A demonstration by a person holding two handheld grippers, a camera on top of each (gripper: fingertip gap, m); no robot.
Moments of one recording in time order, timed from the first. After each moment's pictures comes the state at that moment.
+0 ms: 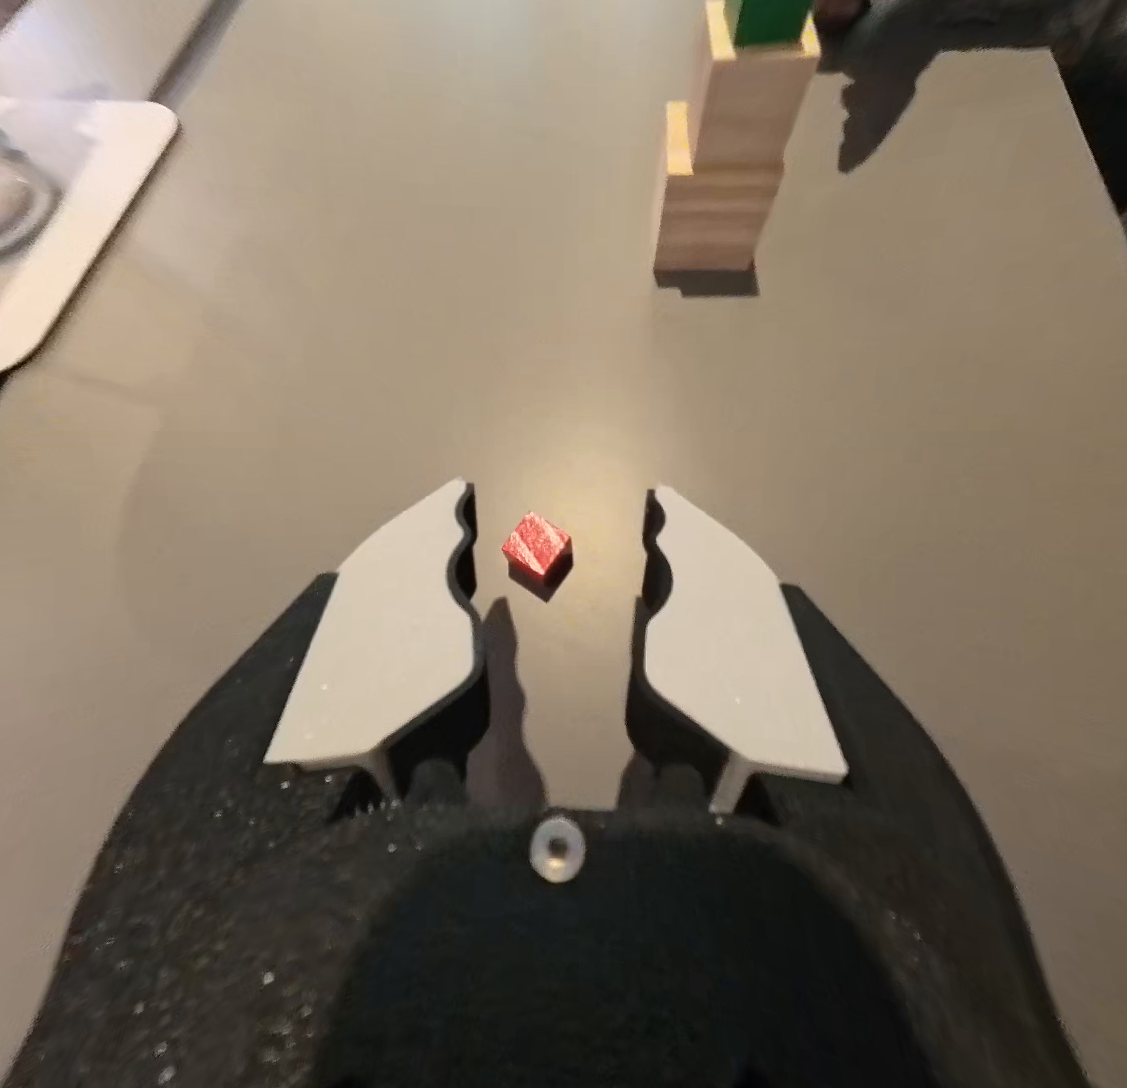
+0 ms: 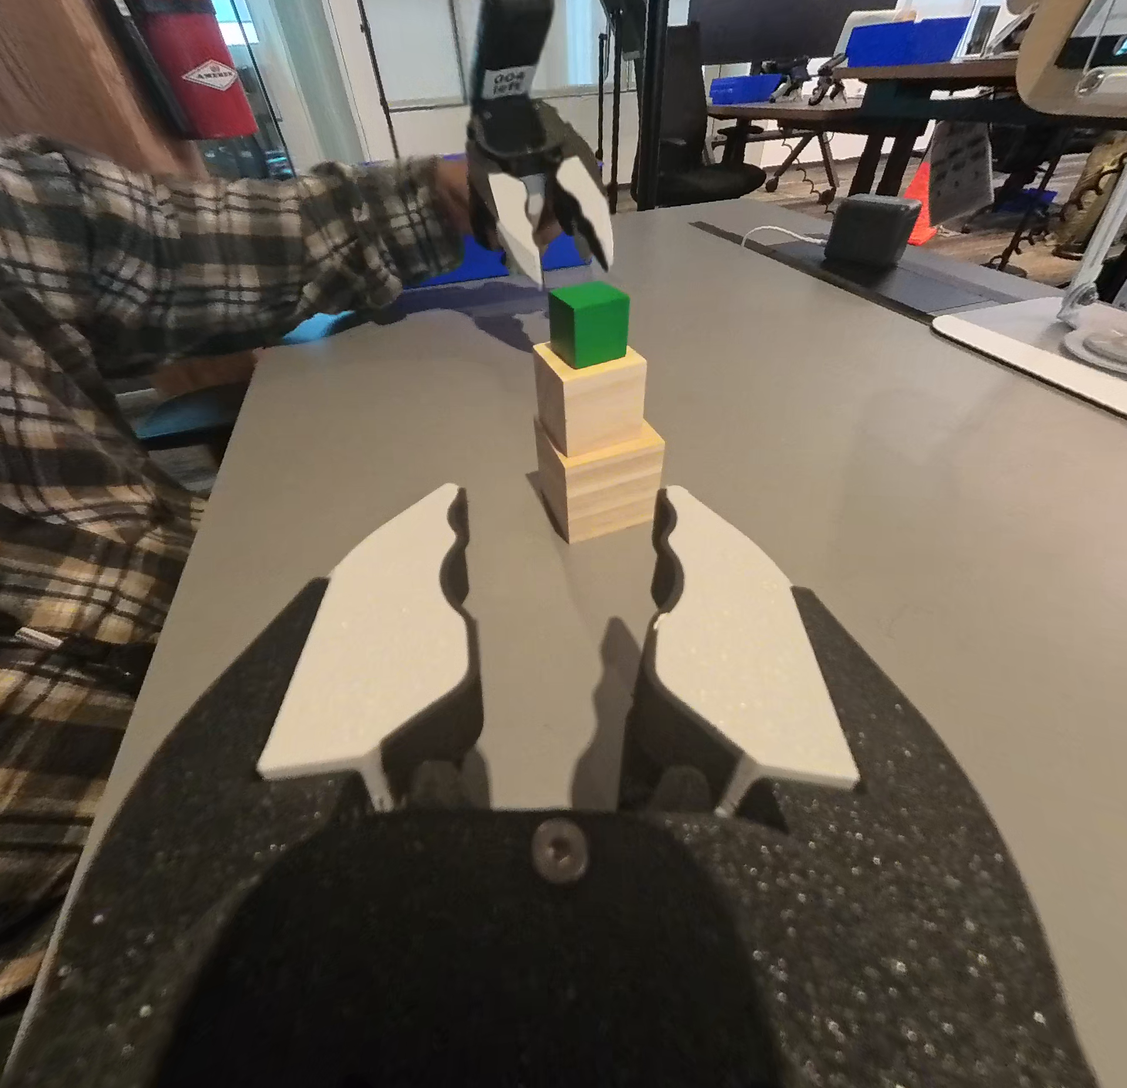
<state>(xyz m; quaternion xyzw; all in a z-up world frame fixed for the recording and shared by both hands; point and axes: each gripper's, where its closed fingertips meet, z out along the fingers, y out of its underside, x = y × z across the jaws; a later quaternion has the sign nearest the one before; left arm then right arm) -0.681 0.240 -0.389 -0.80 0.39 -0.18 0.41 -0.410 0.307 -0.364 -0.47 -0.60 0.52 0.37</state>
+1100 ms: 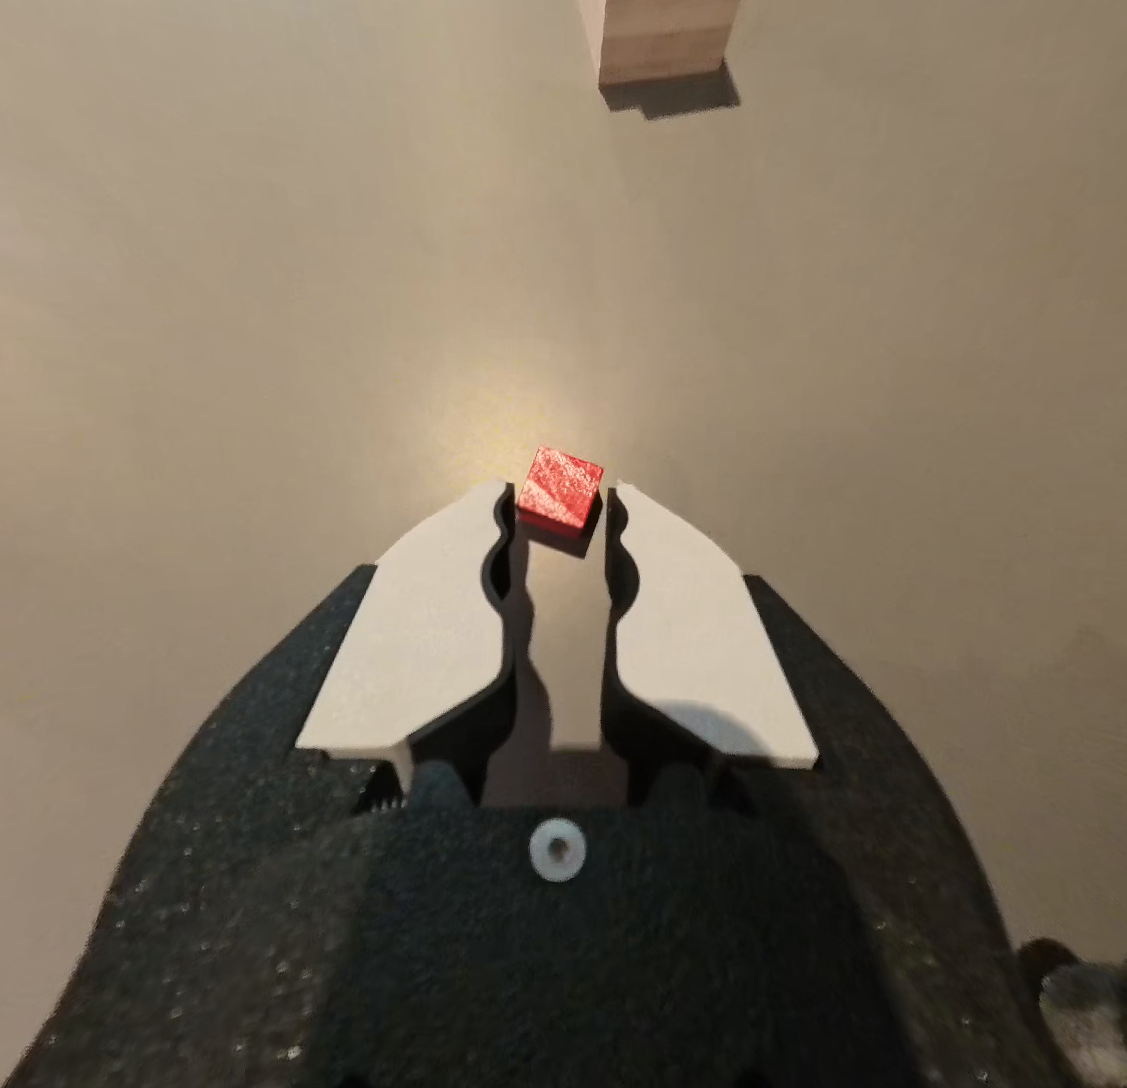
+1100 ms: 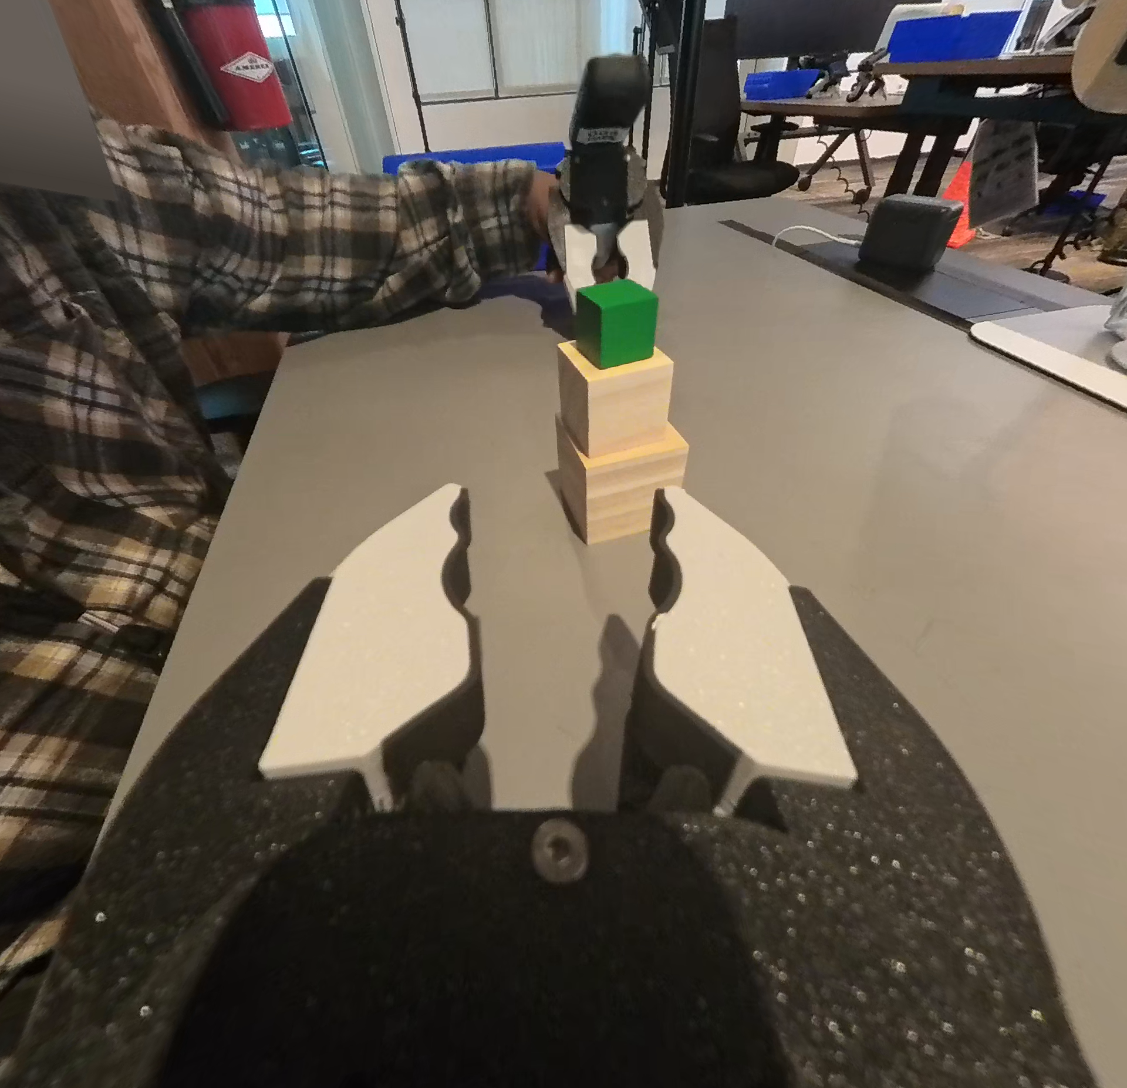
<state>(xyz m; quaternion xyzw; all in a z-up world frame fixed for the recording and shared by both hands) -0.689 0.246 -0.441 -0.78 0.50 -0.21 0.31 -0.409 0.299 -0.364 -0.46 -0.61 0.53 0.36</state>
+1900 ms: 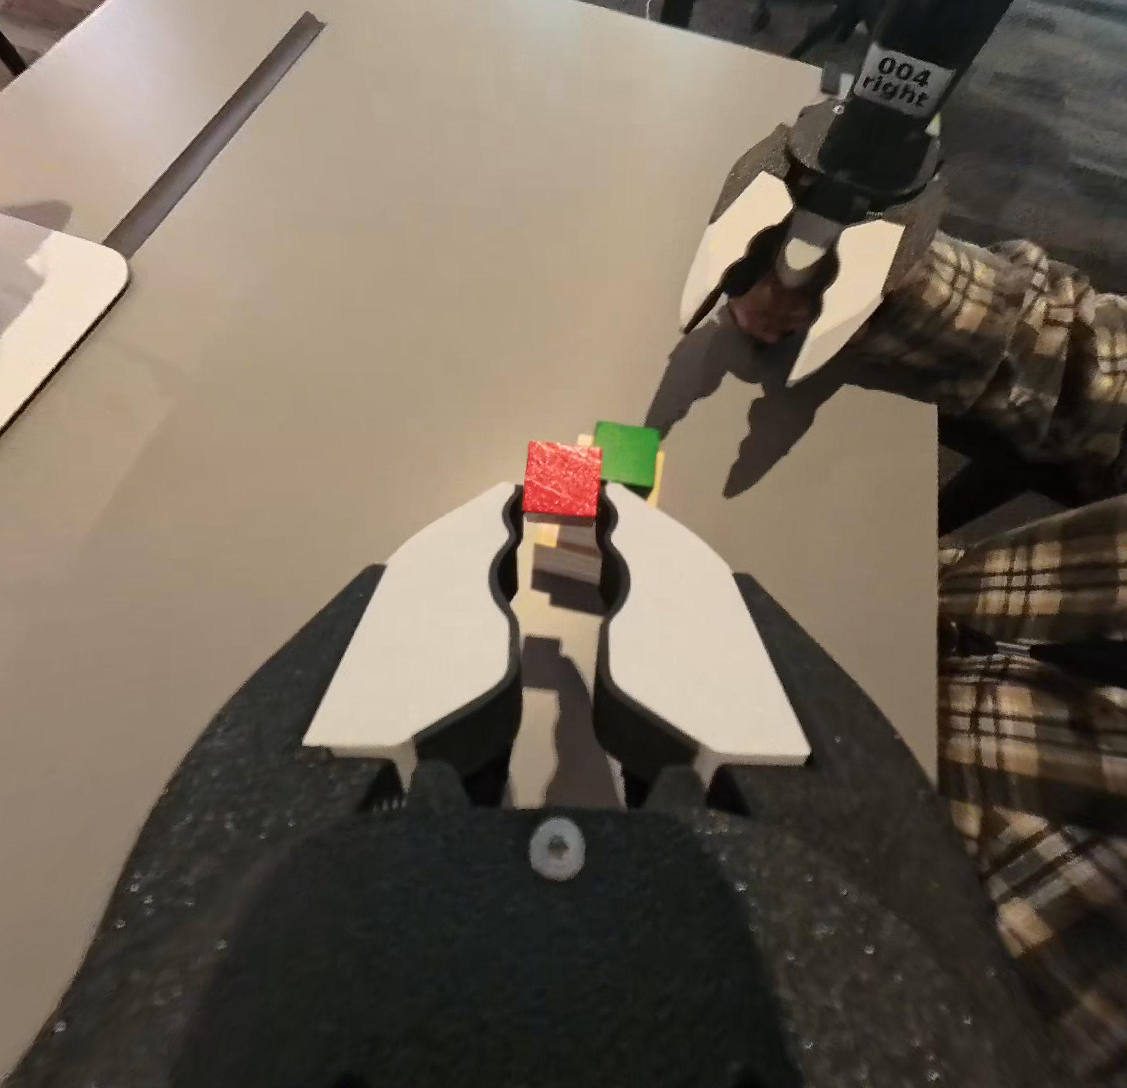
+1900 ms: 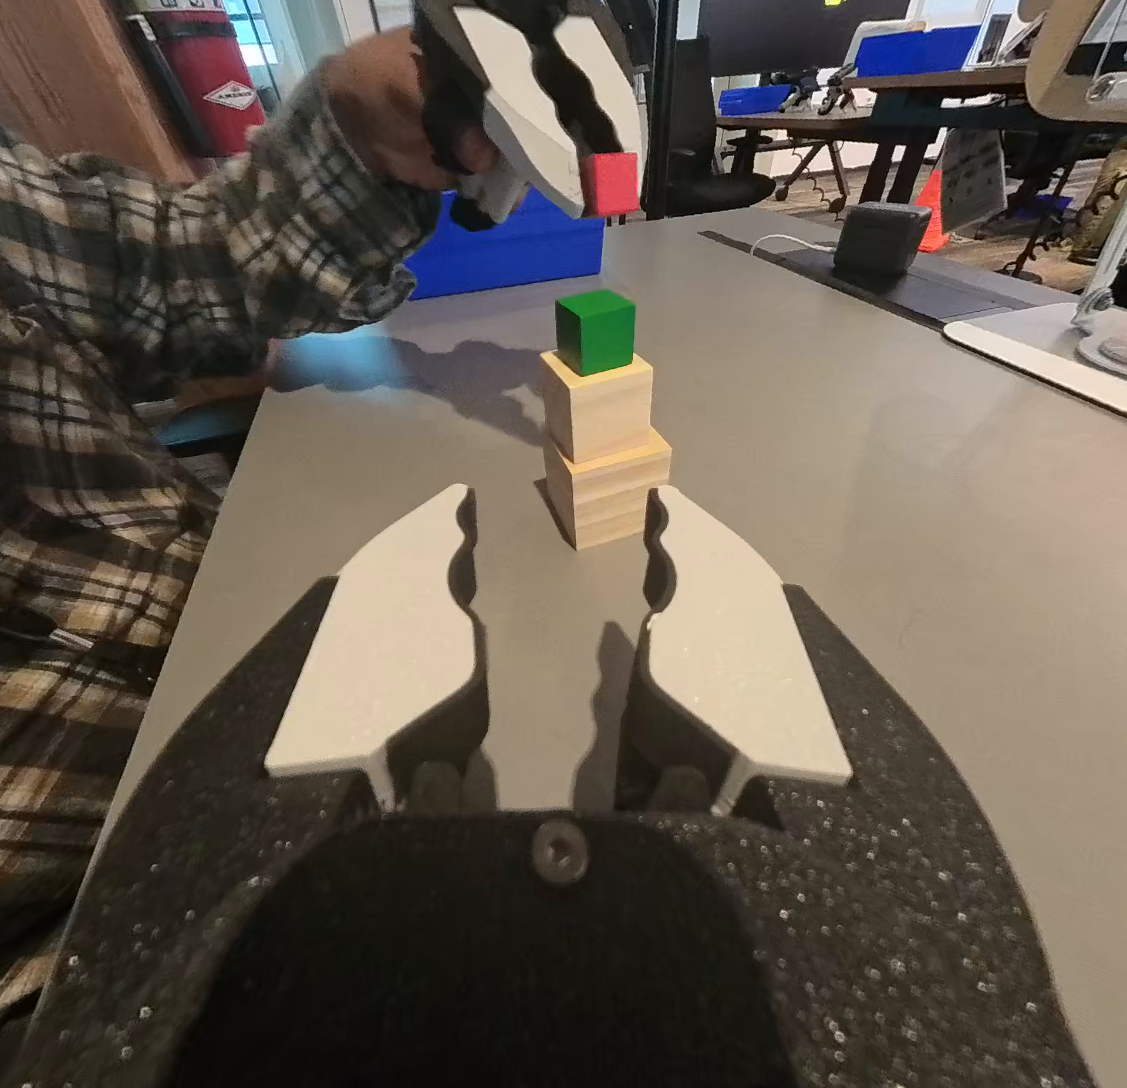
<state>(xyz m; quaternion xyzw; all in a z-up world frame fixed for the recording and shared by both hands) -0.530 0.291 -0.312 -0.85 0.29 -0.19 0.40 -0.409 0.305 -0.361 -0.47 -0.60 0.54 0.37</state>
